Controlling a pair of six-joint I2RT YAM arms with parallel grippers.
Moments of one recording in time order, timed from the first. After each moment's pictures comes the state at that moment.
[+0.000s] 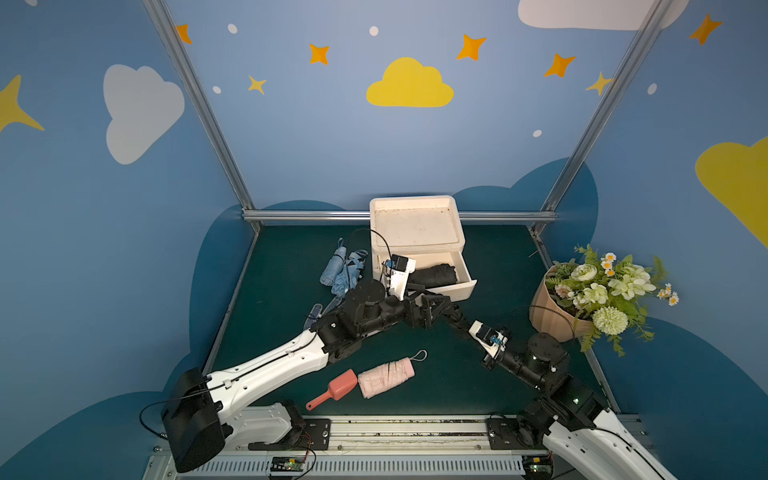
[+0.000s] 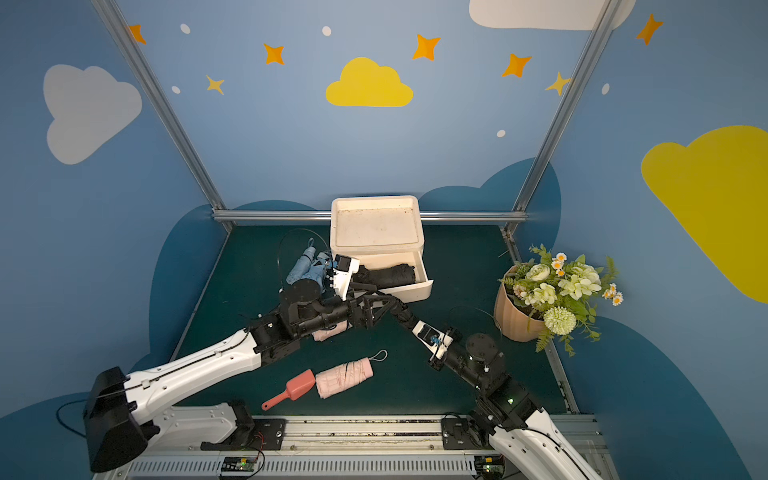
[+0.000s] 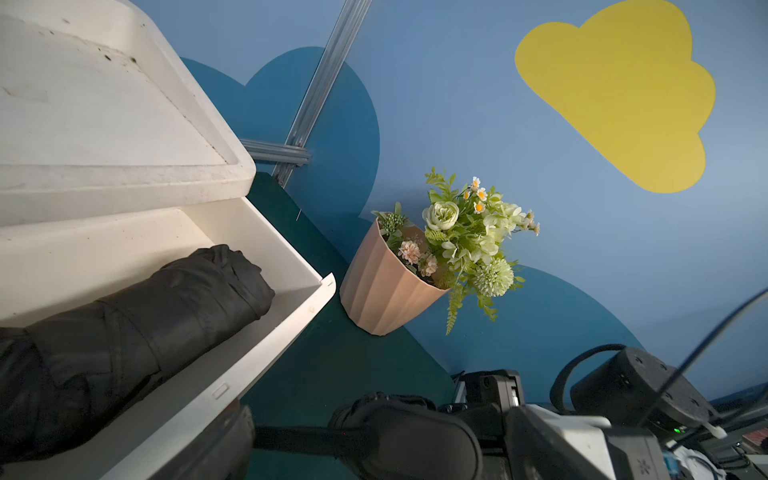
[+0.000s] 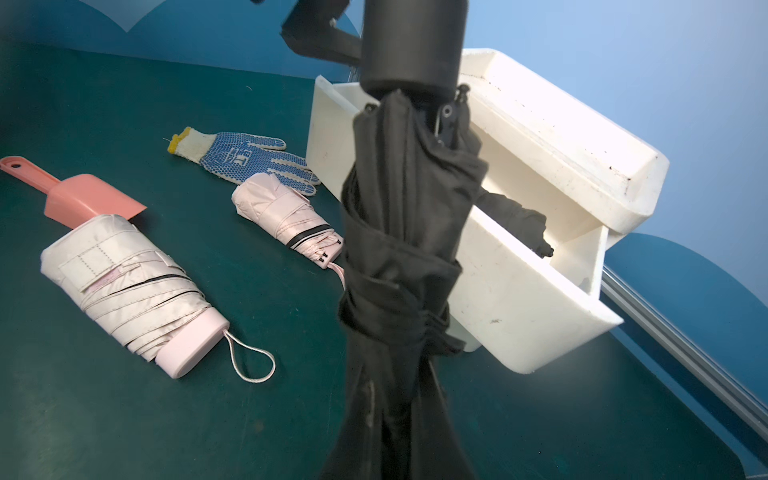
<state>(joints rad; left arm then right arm) -0.90 1.26 0.95 0.14 0.17 -0.61 0.68 0.38 0.41 -0.26 -0.16 -0.45</state>
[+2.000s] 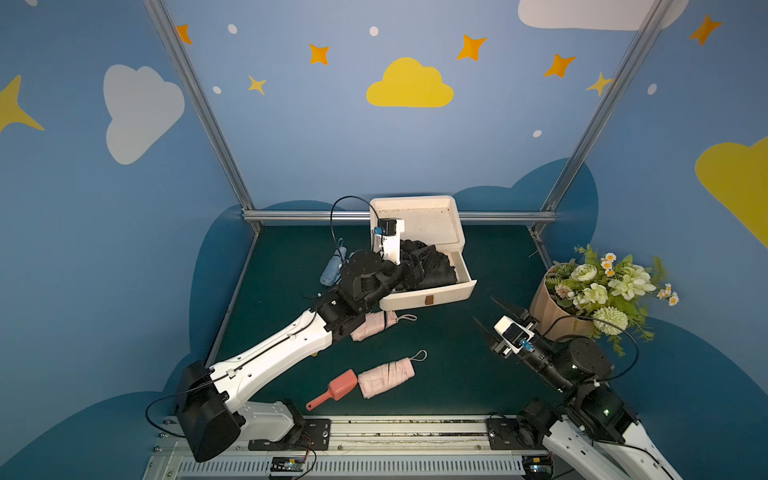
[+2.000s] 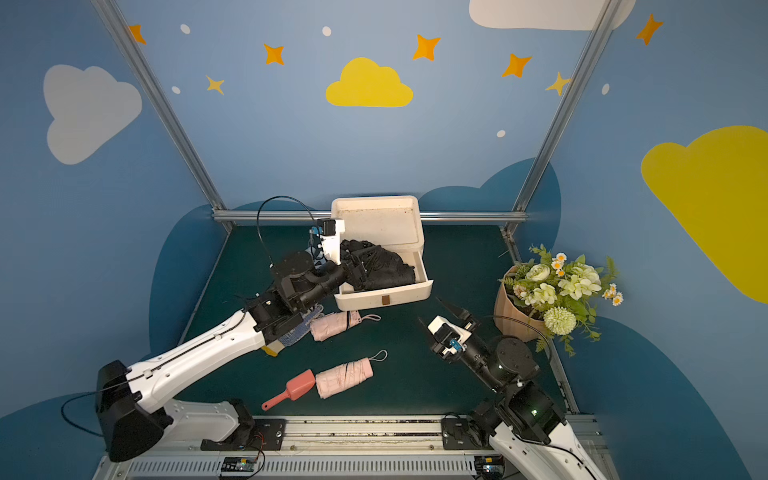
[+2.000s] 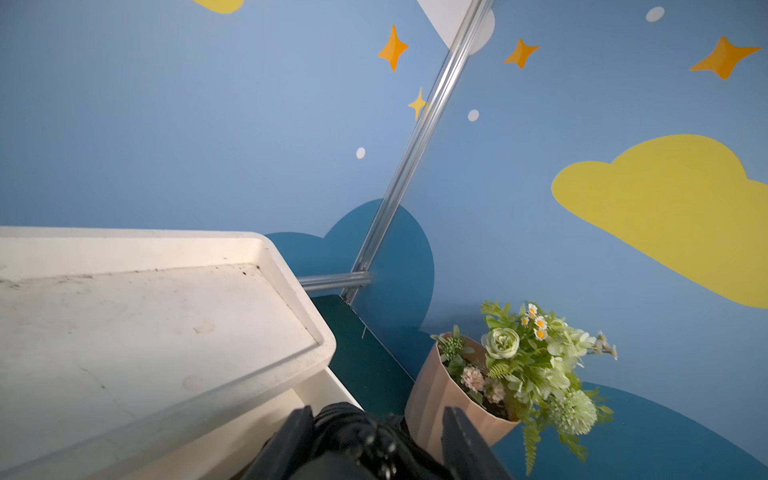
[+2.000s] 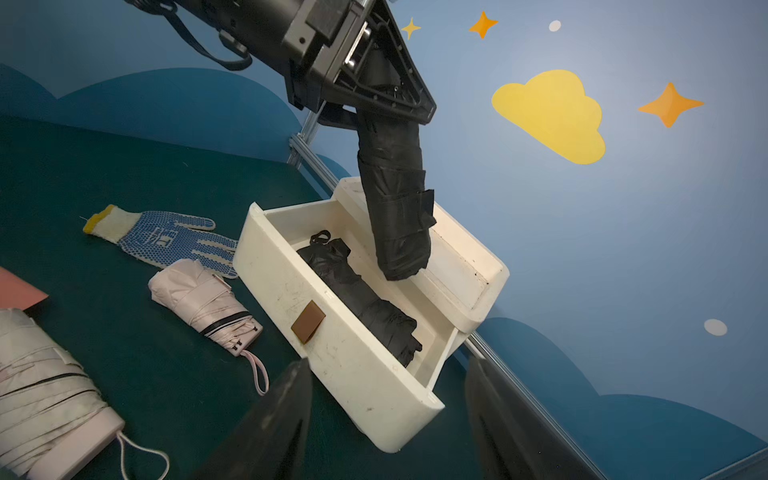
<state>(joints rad) -0.80 1.31 1.15 0.19 -0.05 -0.44 0.69 0.33 0.59 -0.23 -0.08 -0.56</state>
